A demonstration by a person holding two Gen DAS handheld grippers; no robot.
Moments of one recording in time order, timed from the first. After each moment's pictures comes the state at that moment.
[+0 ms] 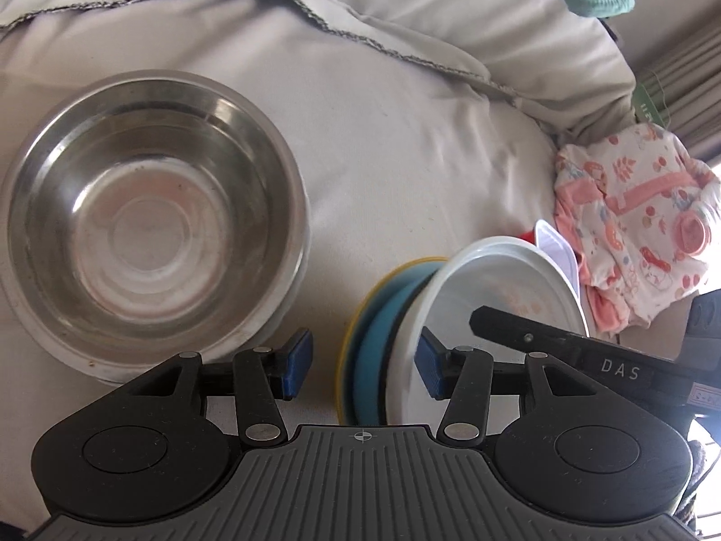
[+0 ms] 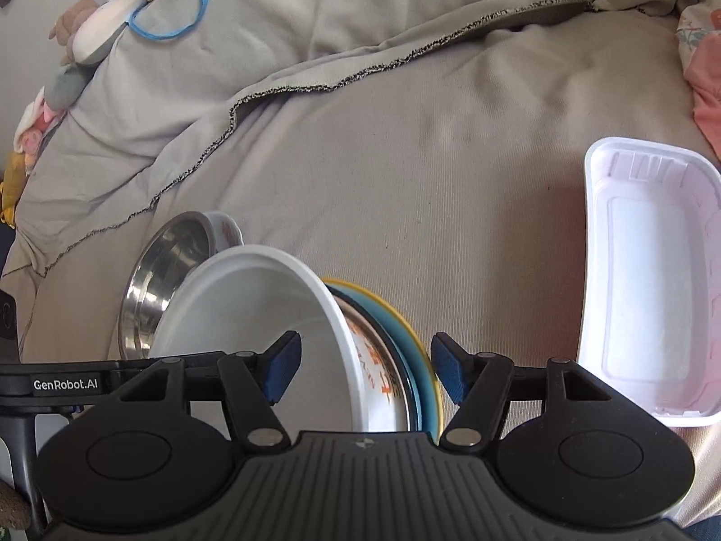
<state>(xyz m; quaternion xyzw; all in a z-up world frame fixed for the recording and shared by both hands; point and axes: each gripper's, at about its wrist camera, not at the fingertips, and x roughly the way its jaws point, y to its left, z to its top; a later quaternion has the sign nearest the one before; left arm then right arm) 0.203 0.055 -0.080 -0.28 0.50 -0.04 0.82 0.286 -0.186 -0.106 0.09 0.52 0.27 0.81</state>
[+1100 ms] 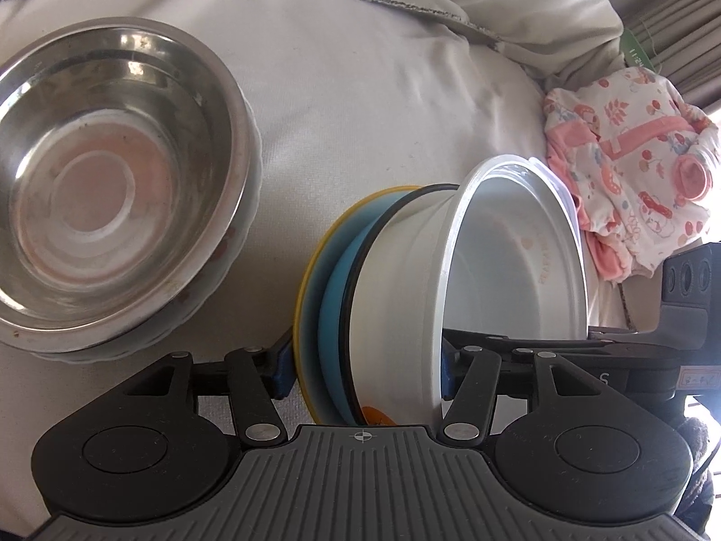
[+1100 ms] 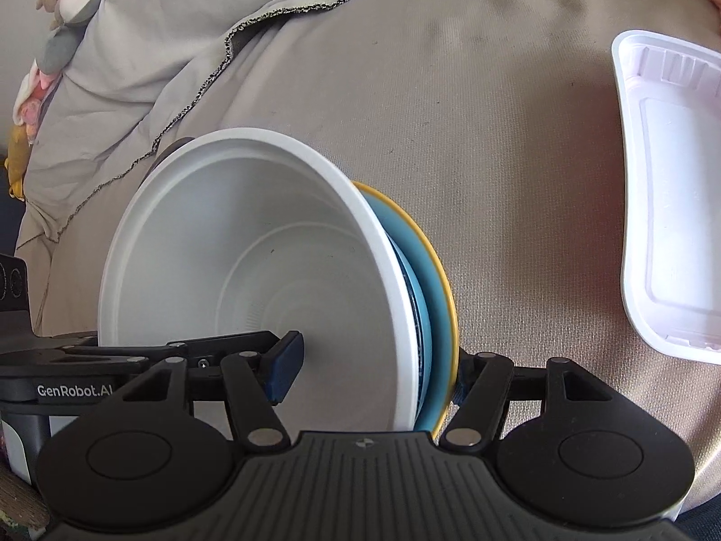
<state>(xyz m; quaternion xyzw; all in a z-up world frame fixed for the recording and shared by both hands) 0.207 0.026 -0.103 -0.25 0.54 -0.08 0.80 0.273 -0.184 -0.145 0.10 0.59 0.29 0.74</state>
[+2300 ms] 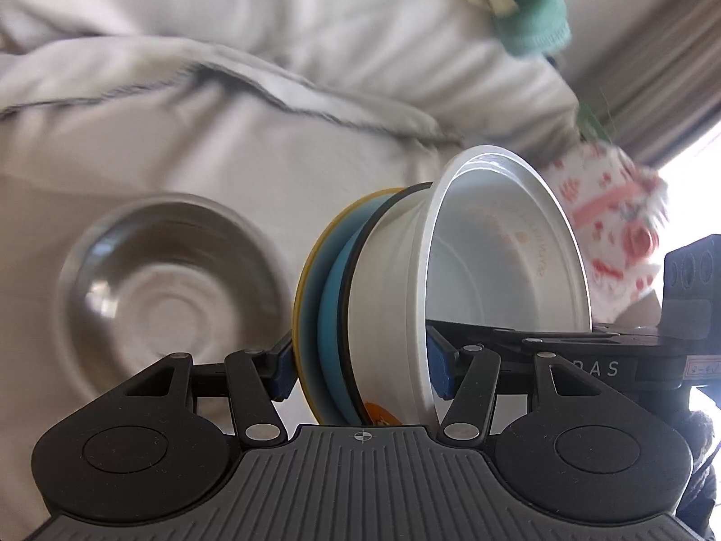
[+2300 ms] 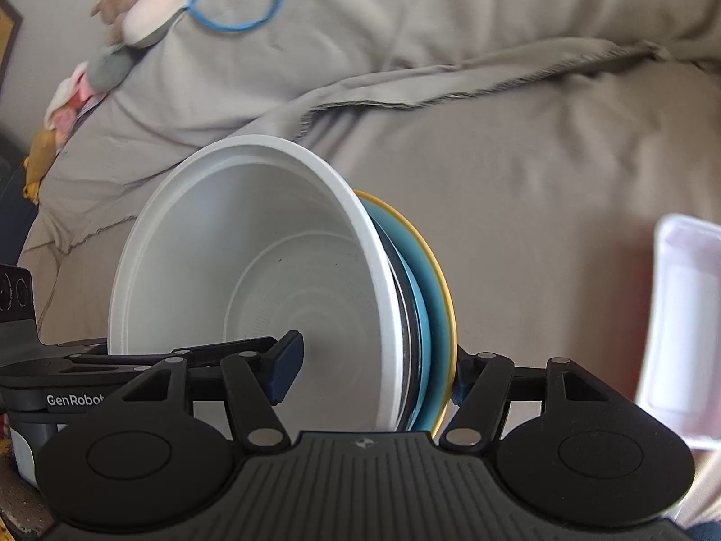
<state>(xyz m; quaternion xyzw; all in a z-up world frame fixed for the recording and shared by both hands) 0.195 0.102 -0.025 -0.26 0.45 -0.08 0.85 0.284 -0.117 -0.049 0.06 0.52 0.31 0.79</state>
